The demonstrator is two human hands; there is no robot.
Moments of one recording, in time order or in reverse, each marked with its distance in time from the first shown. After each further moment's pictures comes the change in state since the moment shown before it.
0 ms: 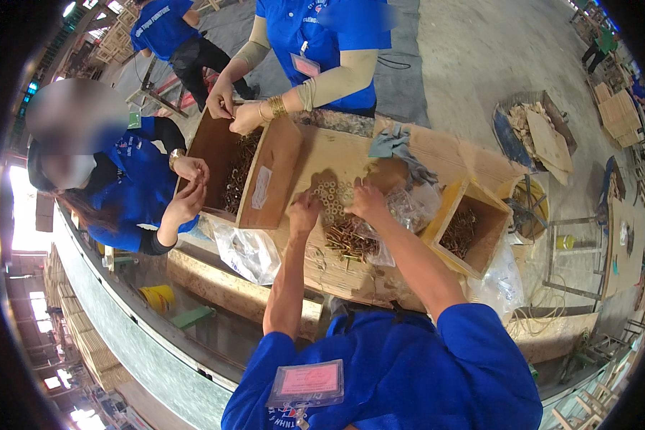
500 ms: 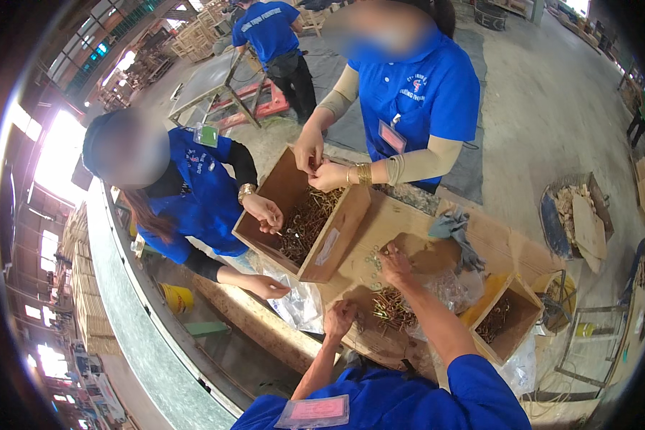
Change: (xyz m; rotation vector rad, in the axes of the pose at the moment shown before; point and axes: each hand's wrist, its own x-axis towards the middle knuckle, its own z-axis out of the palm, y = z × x) left_hand -0.116 0.008 -0.060 -0.105 -0.006 -0.418; right_hand 0.054 -0.051 0.030 -0.131 -0.208 -0.244
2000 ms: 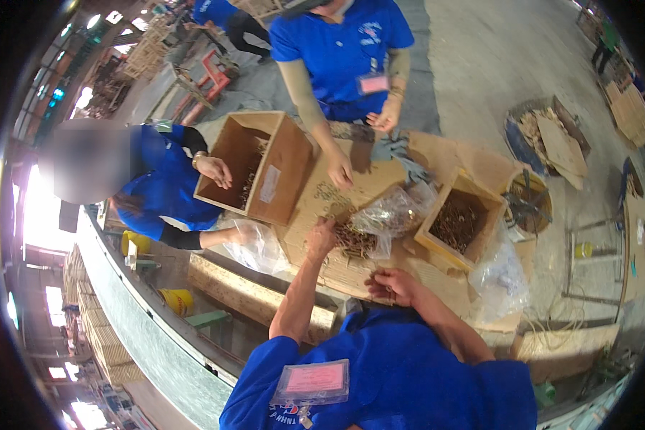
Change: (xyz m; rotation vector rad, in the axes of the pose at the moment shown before) left_hand 0.016 0.047 0.060 0.521 -0.230 0.291; right_hand -0.302 0.030 0.067 1.976 -0.359 0.401
